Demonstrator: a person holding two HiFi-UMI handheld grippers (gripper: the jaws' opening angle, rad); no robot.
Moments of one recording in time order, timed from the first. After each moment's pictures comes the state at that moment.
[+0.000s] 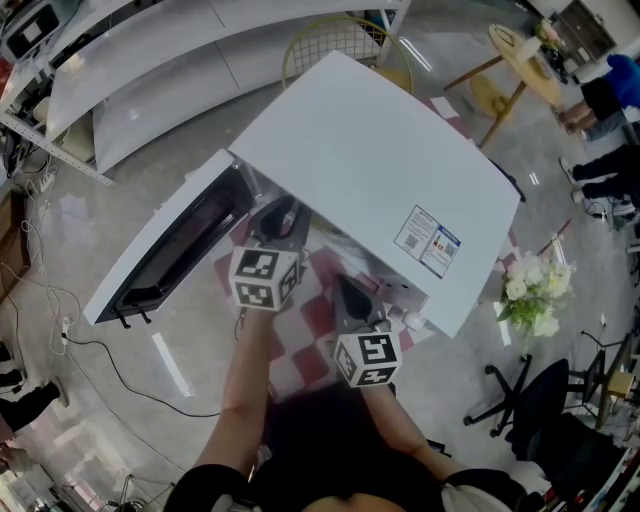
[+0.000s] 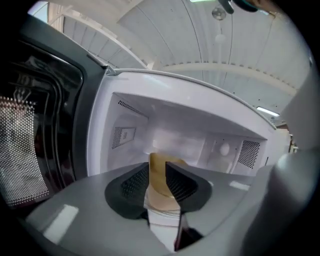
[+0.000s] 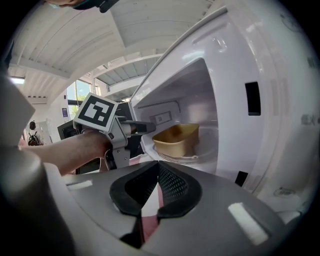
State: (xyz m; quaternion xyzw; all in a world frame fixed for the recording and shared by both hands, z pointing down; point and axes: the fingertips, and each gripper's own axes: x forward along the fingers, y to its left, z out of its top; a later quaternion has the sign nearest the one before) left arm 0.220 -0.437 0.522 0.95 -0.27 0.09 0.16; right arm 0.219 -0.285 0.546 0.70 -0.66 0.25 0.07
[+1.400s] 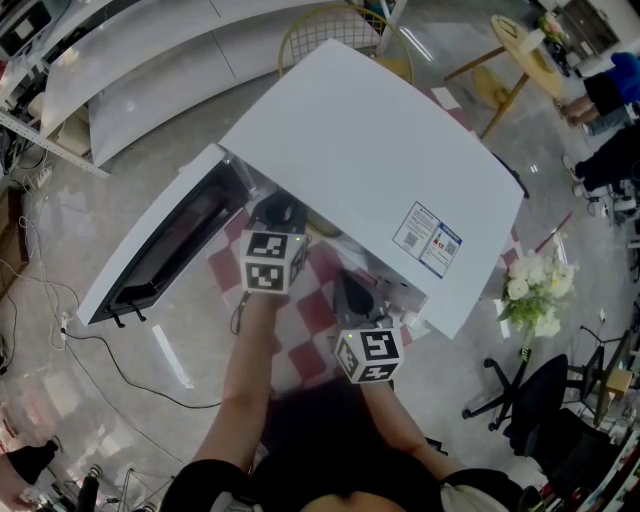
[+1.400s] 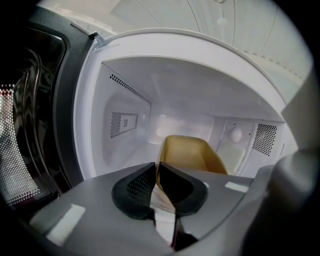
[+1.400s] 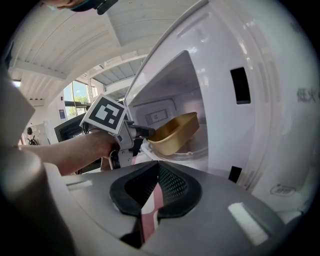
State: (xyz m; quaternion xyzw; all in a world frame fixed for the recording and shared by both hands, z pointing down) left arm 0.234 -0.448 0.557 0.93 -0.28 0.17 0.16; right arm 0.230 -0.282 0.556 0.71 -0.65 0.27 0.06
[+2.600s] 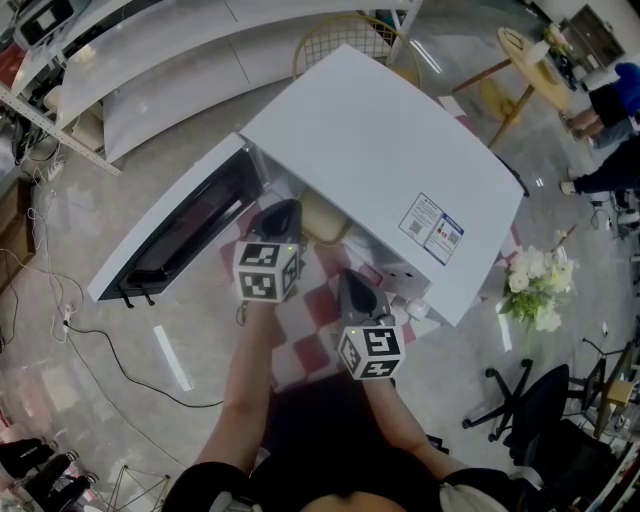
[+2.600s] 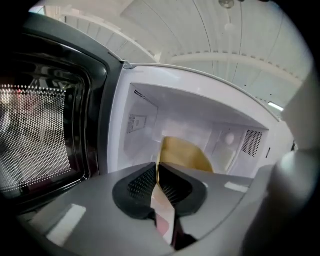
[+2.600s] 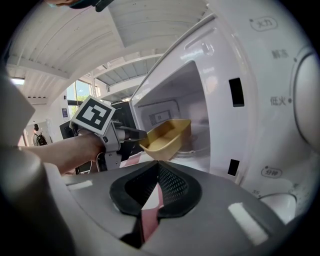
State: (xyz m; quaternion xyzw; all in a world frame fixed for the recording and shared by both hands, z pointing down) left arm 0.191 -0.428 0.547 0.92 -0.31 0.15 0.19; right arm 0.218 -0.271 0.552 0.71 -0.66 0.26 0.06
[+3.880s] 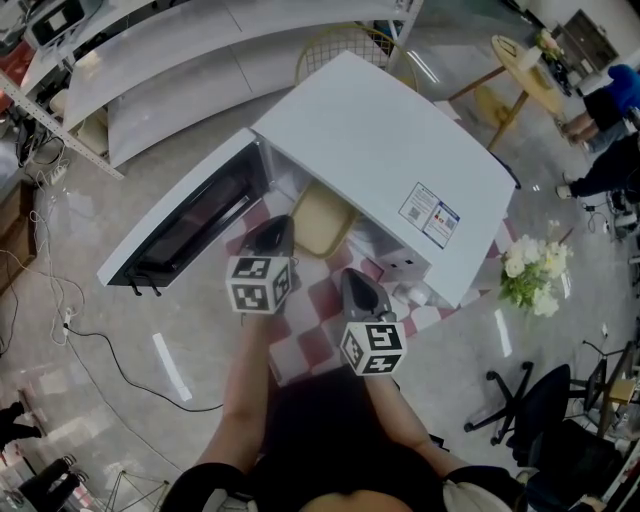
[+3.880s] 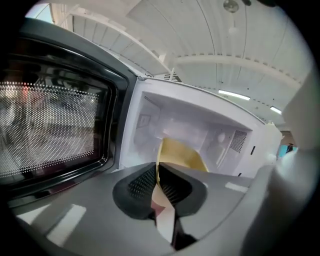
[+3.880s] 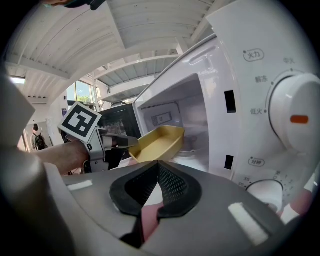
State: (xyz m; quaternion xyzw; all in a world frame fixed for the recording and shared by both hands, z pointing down) left arm 0.151 -0.398 0.548 0.91 -0.32 0.15 0.21; right arm 0.209 -0.256 0.545 0.71 -0.66 0.25 0.06
